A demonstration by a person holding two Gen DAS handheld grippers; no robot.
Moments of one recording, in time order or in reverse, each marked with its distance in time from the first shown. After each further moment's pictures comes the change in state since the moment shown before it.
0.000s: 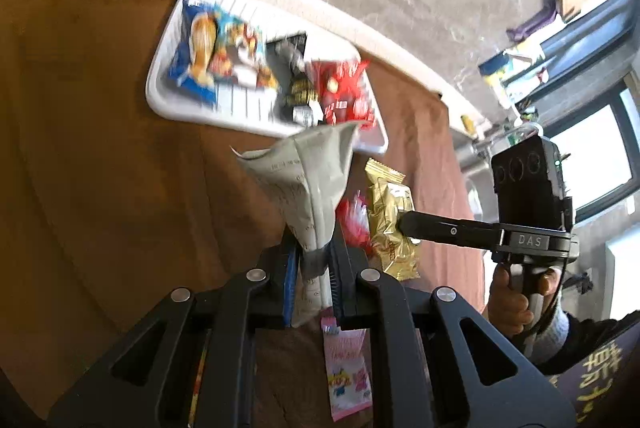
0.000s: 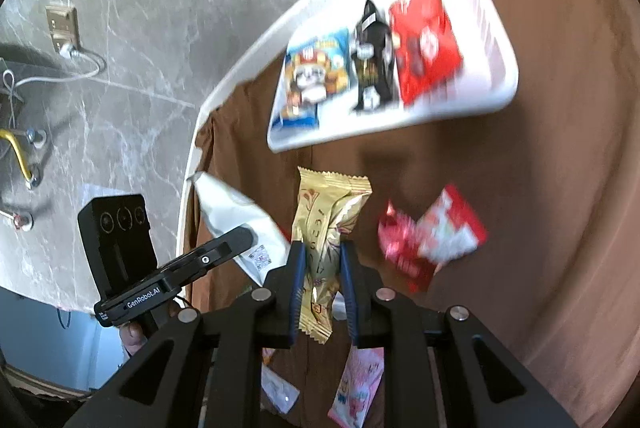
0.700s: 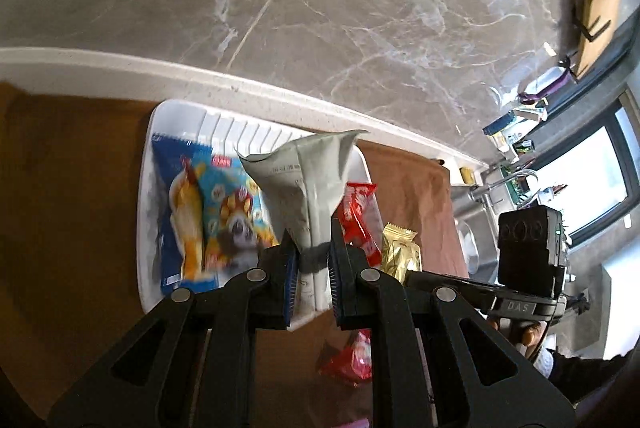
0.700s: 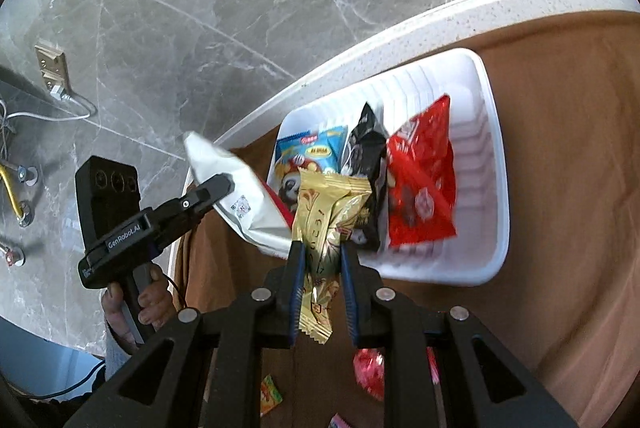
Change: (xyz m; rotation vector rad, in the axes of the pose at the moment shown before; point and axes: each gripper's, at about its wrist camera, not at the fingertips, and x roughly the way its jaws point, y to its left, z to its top) left arm 0.024 0.015 0.154 0.020 -0.075 -0.026; right arm -0.006 -0.001 0.088 -0.042 -0.117 -0.049
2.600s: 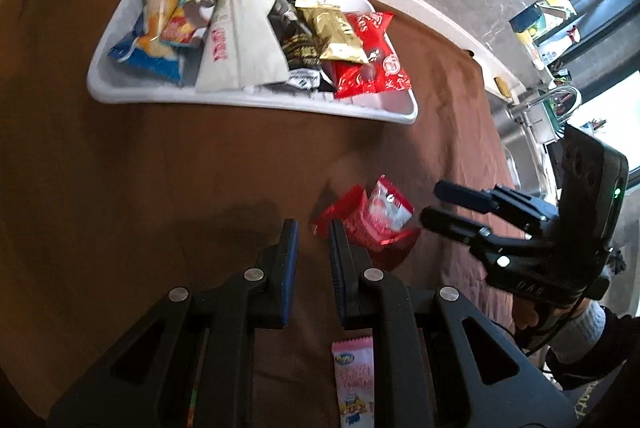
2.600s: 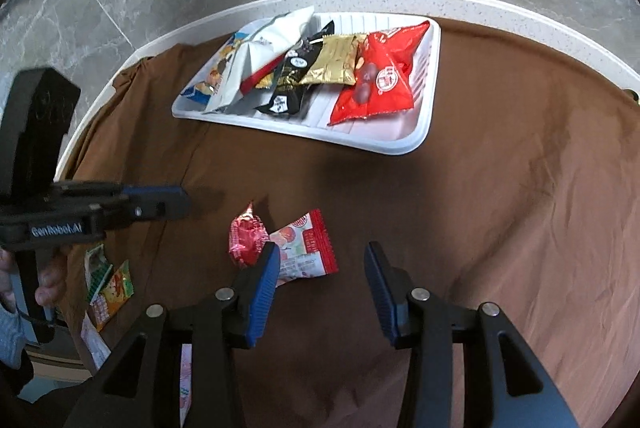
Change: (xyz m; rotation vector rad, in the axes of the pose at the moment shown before) left arm 0.051 -0.044 -0.159 0.045 0.196 0.167; right arm -0.011 0.000 -0.103 -0.361 0.070 -0.385
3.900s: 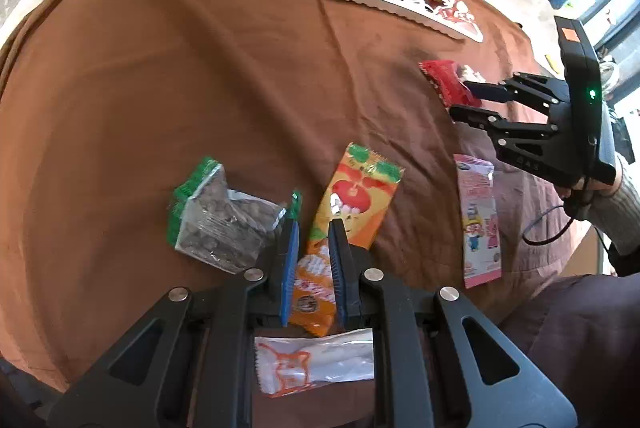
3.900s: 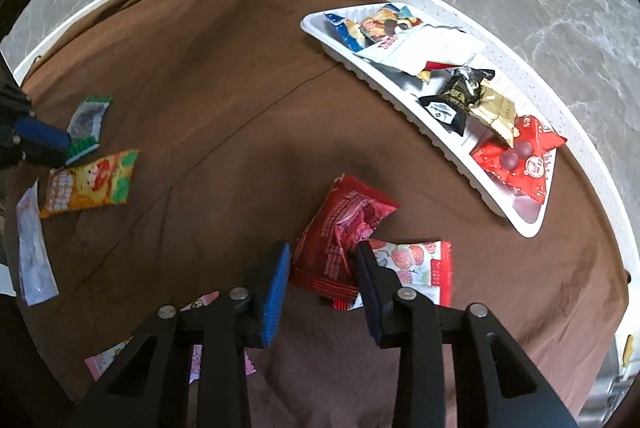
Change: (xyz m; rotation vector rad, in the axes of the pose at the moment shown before) left arm -0.113 0.077 -0.165 -0.040 0.008 0.254; right arm 0.044 0.112 -0.030 -0.583 0.056 -0.133
